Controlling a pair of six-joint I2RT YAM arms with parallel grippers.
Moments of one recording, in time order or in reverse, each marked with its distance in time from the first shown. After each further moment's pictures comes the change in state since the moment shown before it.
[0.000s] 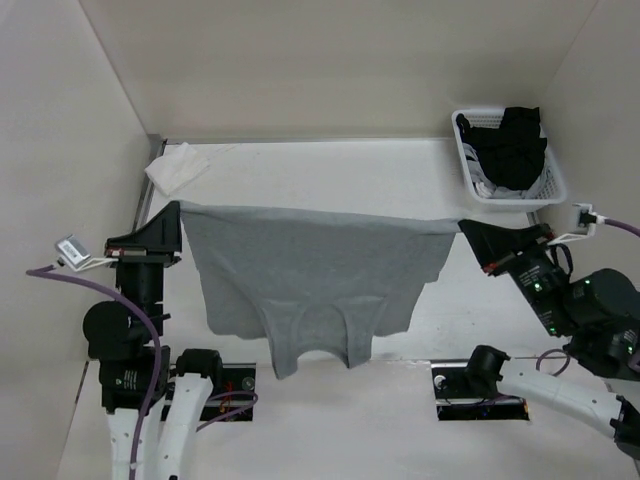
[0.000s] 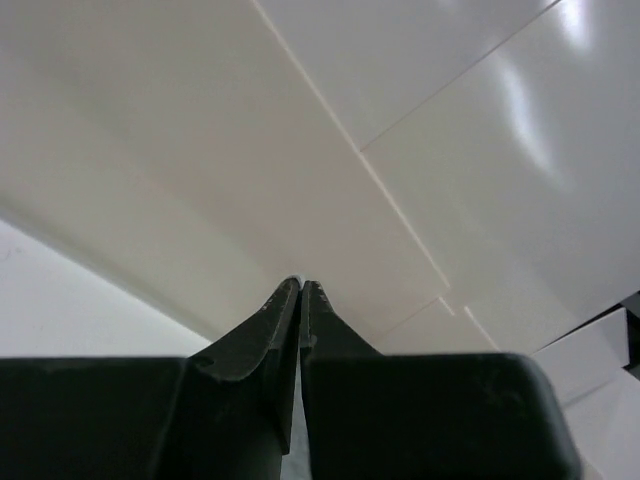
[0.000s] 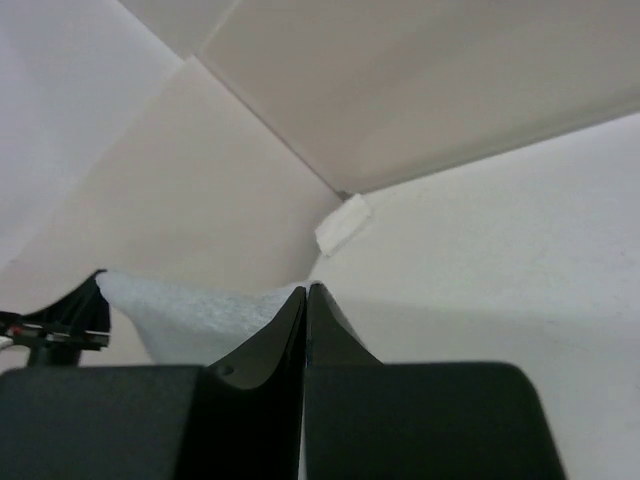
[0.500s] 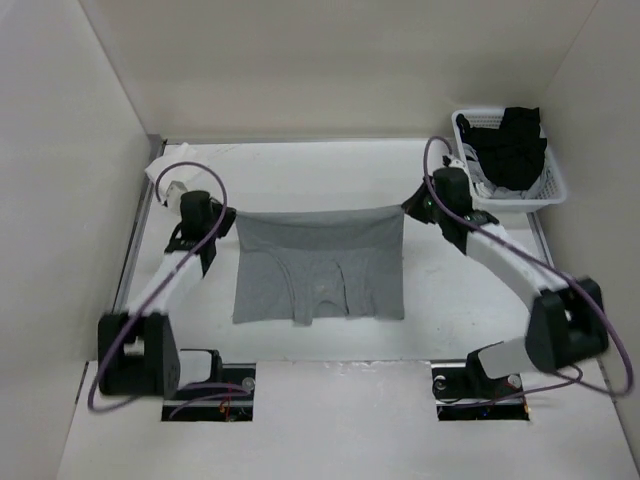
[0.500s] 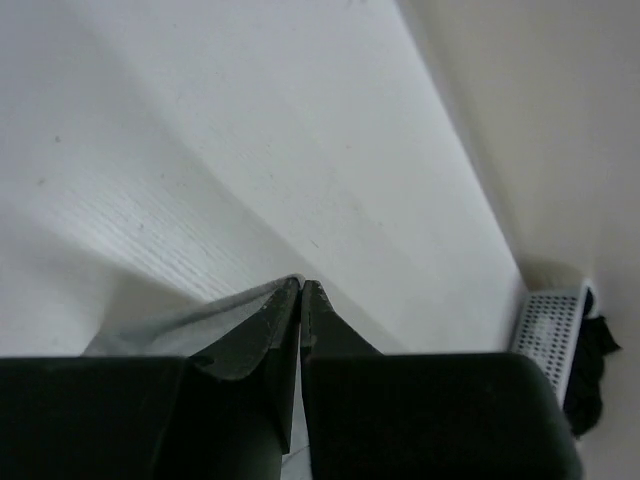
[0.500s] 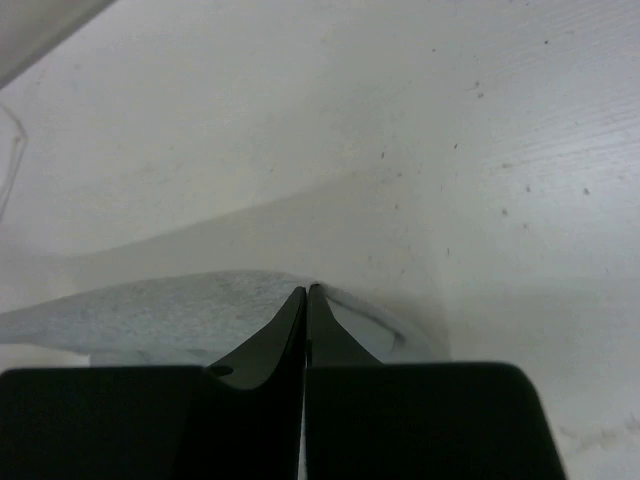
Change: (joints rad) left arm 0.017 0.854 -0.198 0.193 0.002 -0.025; right arm -0.636 0.856 -0.126 0.256 -0.447 0.010
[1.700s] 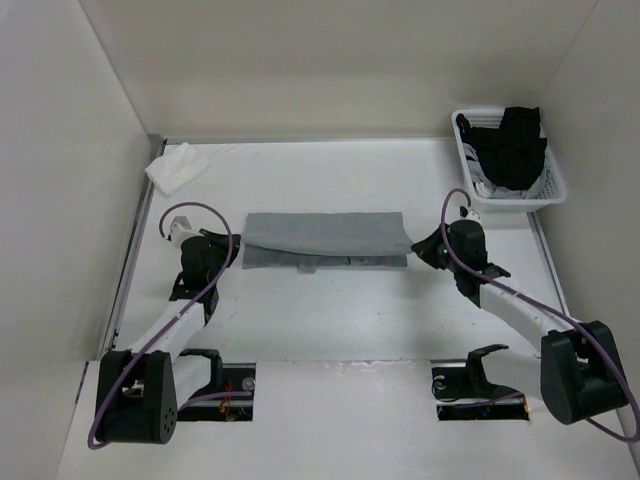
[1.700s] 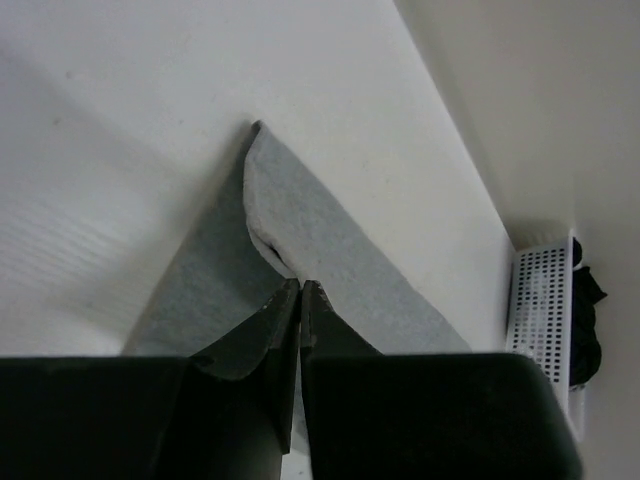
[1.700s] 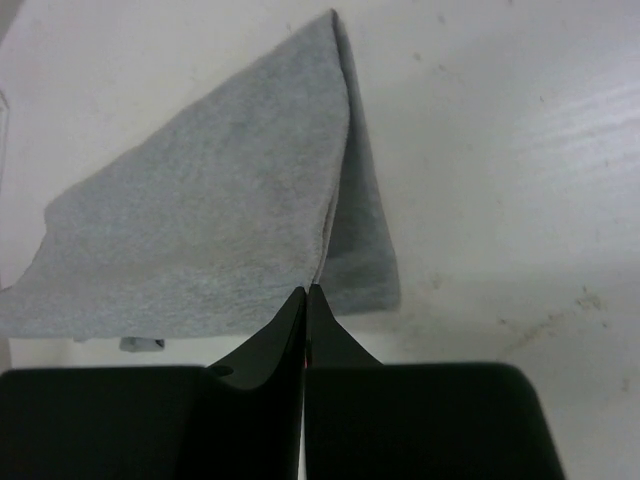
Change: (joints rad) left arm -0.005 -0.135 -0.366 0.357 0.059 0.024; right arm -0.084 -0.171 -0.447 0.244 -0.121 0.114
